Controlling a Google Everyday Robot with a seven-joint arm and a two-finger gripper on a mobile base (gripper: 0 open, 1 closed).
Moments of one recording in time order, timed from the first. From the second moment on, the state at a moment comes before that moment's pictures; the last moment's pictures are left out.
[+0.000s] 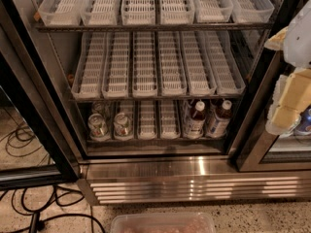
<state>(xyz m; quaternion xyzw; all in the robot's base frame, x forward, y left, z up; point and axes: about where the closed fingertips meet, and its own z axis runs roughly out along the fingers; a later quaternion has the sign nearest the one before) 0.438 -0.217 0.976 -0.60 0.78 -0.03 0.16</state>
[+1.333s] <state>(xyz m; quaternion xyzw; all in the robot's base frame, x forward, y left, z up) 0.436 -0.171 0.809 -0.60 0.78 0.05 0.17</state>
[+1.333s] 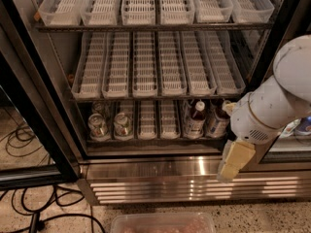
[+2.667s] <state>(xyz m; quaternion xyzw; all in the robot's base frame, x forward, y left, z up) 0.461 -0.130 0.732 -0.57 0.78 0.09 0.23</state>
